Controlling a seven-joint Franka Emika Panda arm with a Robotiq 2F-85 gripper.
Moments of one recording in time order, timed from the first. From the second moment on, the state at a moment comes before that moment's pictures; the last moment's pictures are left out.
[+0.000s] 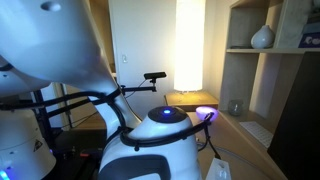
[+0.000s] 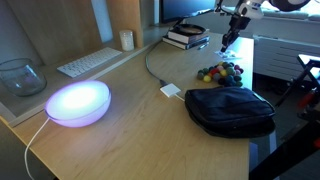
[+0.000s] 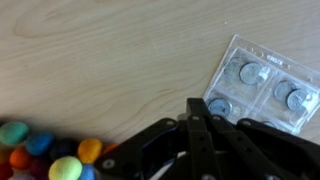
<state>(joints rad) -0.76 0.61 0.31 -2.27 -0.71 3.00 -2.59</state>
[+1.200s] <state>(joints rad) -0.55 0.69 0.16 -2.13 -0.51 2.89 -2.60</state>
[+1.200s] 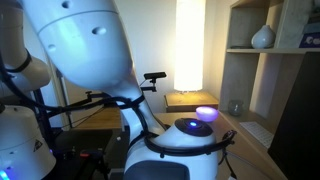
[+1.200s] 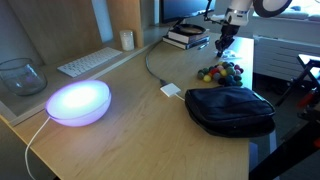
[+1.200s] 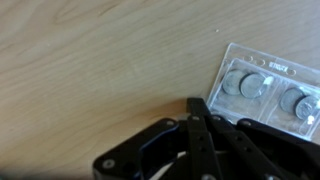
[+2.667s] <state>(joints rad) -0.83 0.70 0.30 -2.19 -0.62 2.95 -2.60</state>
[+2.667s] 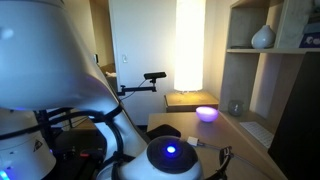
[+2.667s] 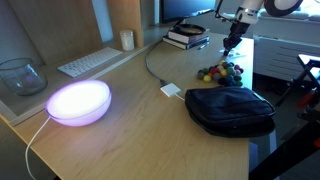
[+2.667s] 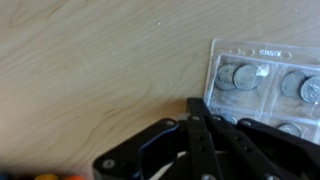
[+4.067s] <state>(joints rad) -0.92 0.71 0.35 -2.20 -0.63 2.96 -2.60</state>
